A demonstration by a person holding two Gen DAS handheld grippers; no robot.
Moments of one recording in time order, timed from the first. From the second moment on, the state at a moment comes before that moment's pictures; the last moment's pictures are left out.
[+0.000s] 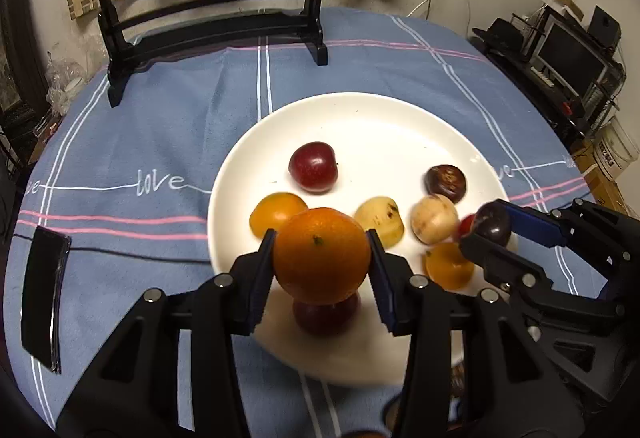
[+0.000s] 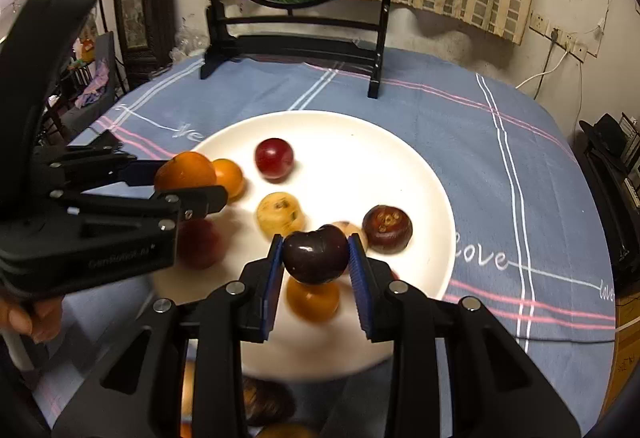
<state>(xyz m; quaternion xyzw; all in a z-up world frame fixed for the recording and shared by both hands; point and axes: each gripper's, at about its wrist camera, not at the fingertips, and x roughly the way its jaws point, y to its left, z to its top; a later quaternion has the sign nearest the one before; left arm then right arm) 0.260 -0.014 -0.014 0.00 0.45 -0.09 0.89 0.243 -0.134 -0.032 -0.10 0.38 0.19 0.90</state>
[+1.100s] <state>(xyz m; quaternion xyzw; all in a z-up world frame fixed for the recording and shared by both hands) 0.213 -0.025 0.000 0.01 0.42 -0.06 0.91 0.204 -0.171 -0.030 -0.05 0.38 0.17 0.91</state>
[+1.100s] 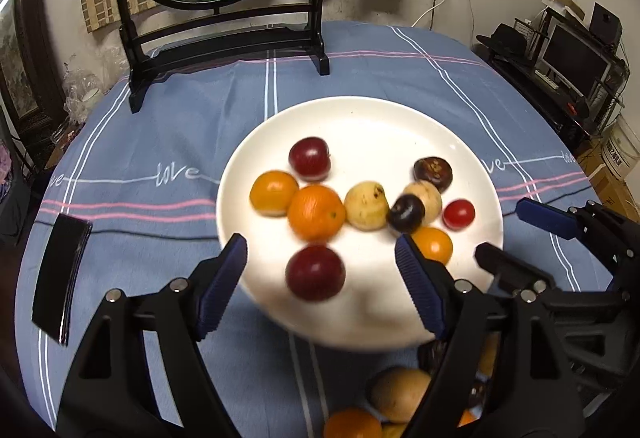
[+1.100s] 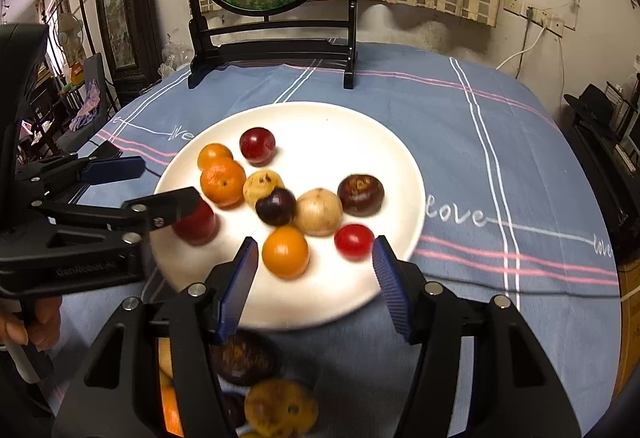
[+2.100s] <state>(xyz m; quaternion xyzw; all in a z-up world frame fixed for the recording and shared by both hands) 0.088 0.011 -0.037 -0.01 0.44 -0.06 0.90 0.070 -0.224 -0.086 -0.03 0.42 0.14 0.90</state>
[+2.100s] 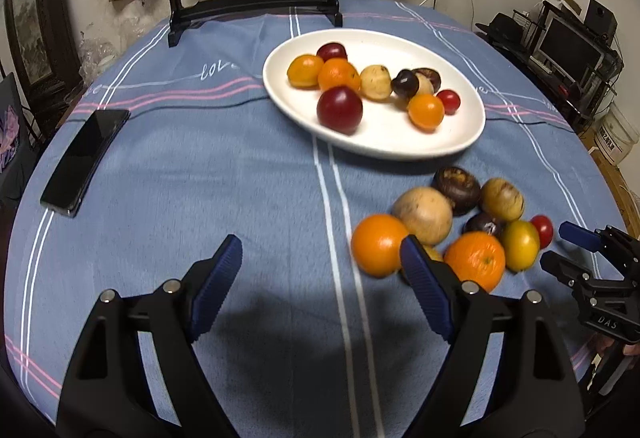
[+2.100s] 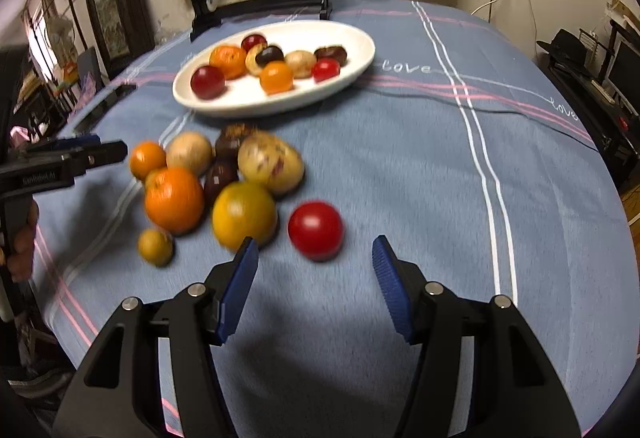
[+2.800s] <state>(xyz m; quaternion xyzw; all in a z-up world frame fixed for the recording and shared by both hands) 0.090 0.018 -0.063 0.00 0.46 -0.07 0.88 0.096 -0.213 -0.096 -0.06 0.43 0.13 0.89</state>
